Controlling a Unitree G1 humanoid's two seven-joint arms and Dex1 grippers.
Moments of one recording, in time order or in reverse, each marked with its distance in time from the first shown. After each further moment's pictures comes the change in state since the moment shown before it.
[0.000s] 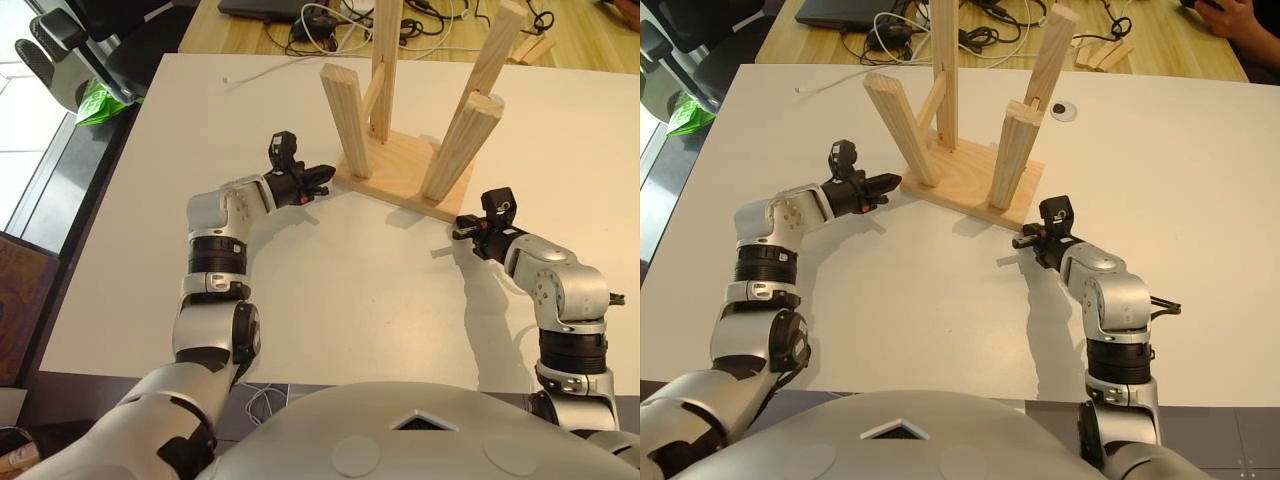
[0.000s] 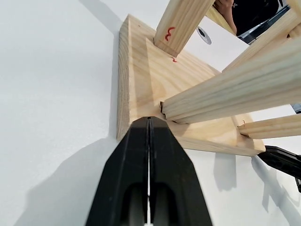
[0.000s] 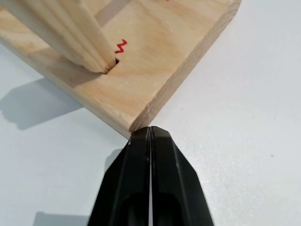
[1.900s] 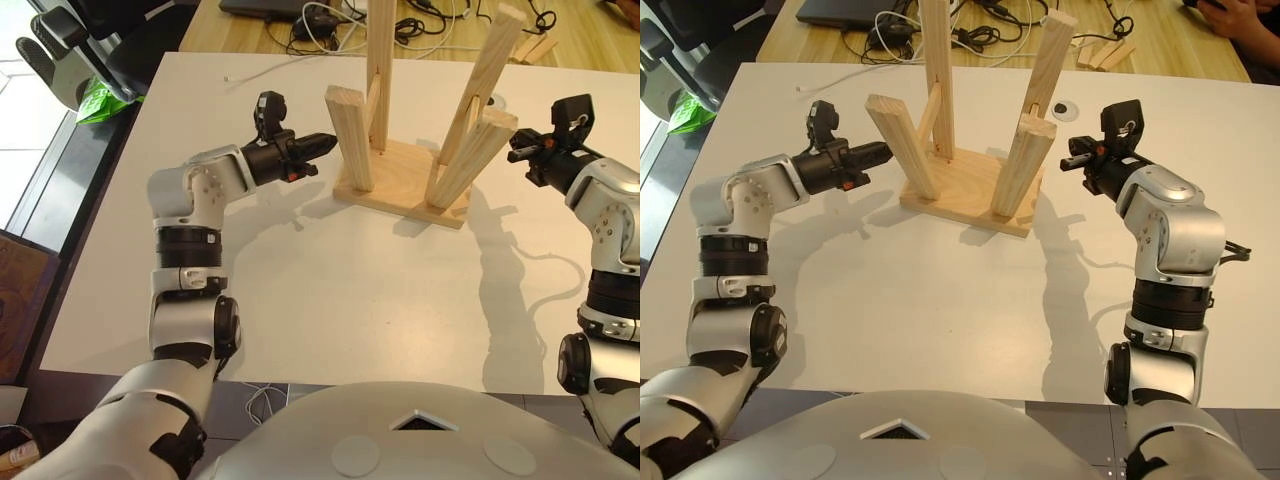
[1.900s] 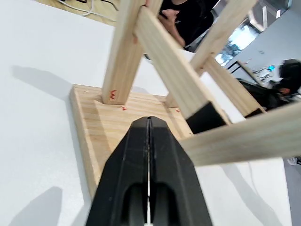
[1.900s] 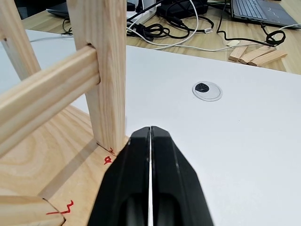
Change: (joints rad) left arm -0.122 0.110 -0.065 0.009 -0.077 0.018 -0.195; right arm -0.313 -0.158 -0.120 0.170 0.034 -0.111 0.106
